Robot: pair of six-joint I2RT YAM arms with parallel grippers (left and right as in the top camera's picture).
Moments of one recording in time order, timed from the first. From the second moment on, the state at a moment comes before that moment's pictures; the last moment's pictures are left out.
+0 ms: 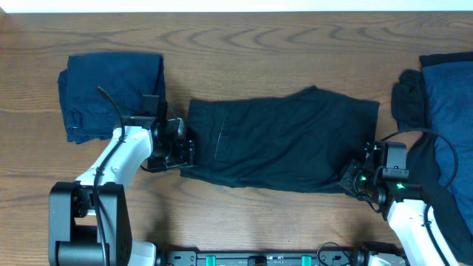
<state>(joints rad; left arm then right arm) -0.07 1.62 0.89 -0.82 0.30 -0.12 -0.06 1.09 0.43 -0.51 -0.24 0.54</state>
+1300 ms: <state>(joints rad) -0.07 1.62 0.91 -0.89 0.40 -0.05 -0.06 1.09 0.43 -0.51 -0.24 0.54</state>
